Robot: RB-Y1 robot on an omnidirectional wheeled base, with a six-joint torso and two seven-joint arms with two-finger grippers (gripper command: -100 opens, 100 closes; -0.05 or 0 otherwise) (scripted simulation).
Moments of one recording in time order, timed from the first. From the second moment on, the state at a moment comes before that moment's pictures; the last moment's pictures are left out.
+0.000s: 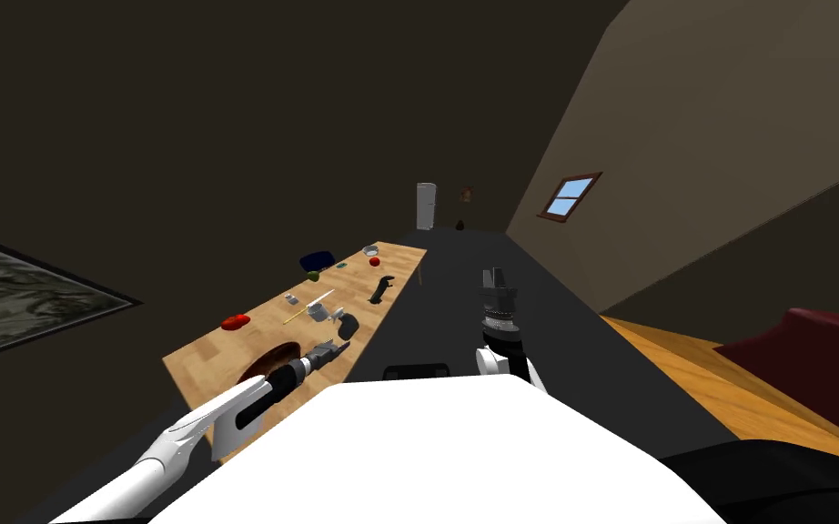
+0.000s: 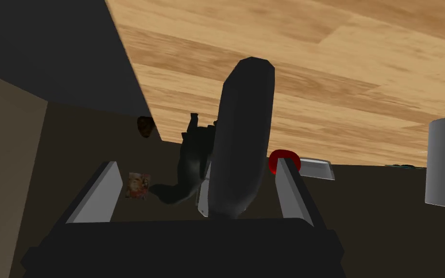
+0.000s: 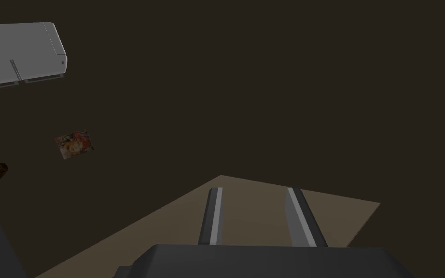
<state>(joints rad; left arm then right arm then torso) 0.40 1.01 -0.40 -1.49 -0.37 -0.22 -0.21 0.52 0.01 0.07 -2.21 0.09 -0.61 -0.15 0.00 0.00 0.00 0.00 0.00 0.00</state>
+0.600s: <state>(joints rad) 0.32 1.13 -0.42 -1.45 -0.42 -0.25 -0.20 0.52 0.01 0.07 -2.21 0.09 -0.61 -0.15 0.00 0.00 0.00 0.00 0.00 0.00</state>
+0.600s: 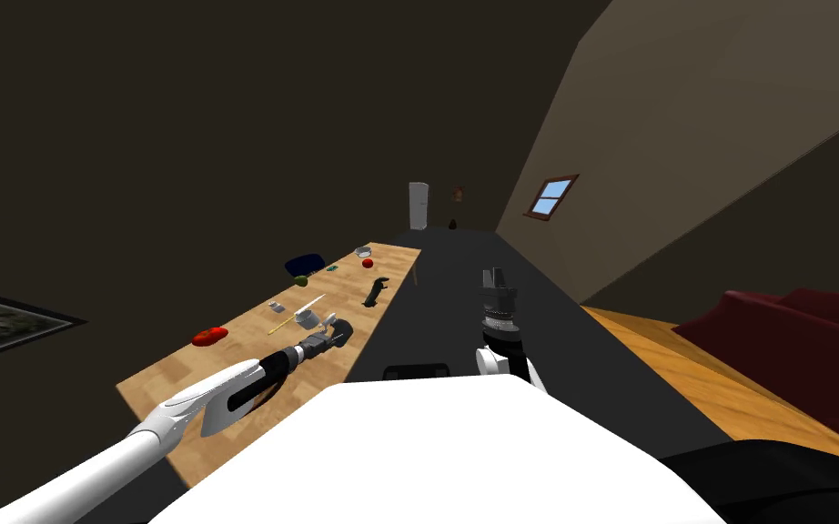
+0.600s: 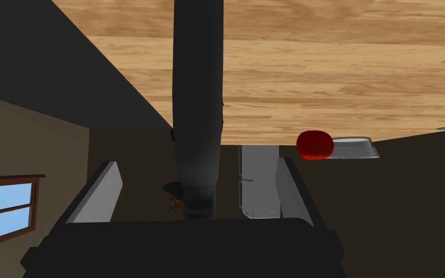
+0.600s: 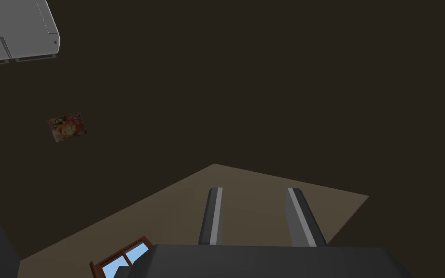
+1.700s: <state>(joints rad) 0.31 1.10 -0.42 -1.43 -0.43 -0.25 -0.21 0.52 0.01 0.07 -2.21 0.09 -0.61 -0.15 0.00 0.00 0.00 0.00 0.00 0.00</state>
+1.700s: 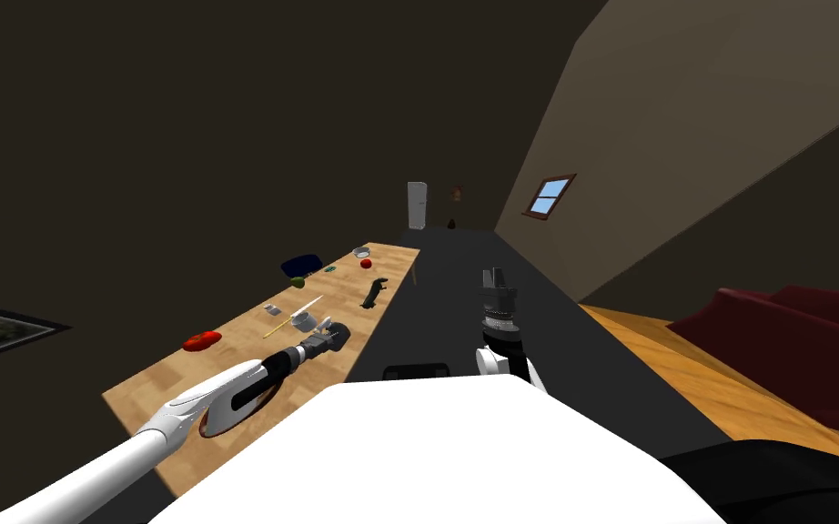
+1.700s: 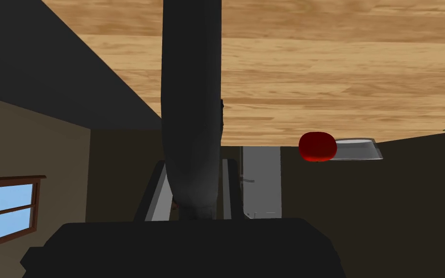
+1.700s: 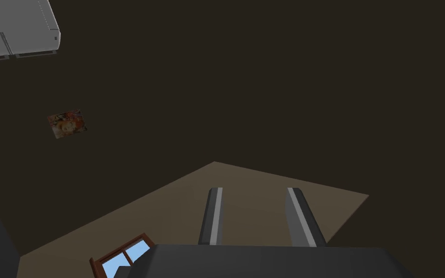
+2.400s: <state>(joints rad) 0.29 1.19 -0.39 -1.37 -0.38 -0.28 -0.16 0.52 0.01 0.07 -2.21 0.09 -0.61 -0.15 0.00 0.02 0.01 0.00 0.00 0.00</state>
